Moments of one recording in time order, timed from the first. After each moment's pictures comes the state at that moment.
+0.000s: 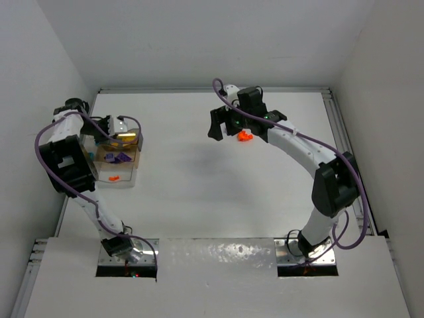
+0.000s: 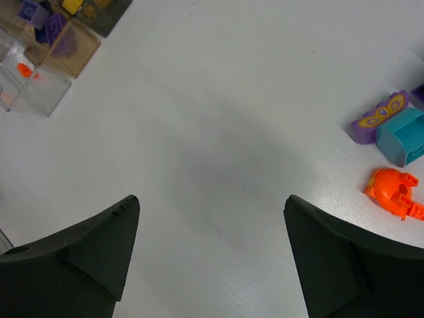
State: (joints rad) left arm 0.43 1.94 1.58 -0.99 0.66 1.86; right arm 0.51 1.74 1.41 -0.31 -0.29 0.09
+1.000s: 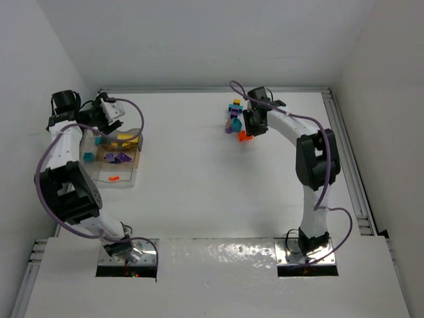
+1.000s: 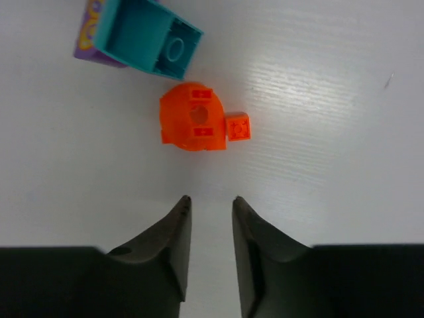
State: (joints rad) left arm 0.41 1.64 1.39 -0.61 0.92 1.44; right arm 0.32 2.05 1.60 -0.60 0.03 0.12
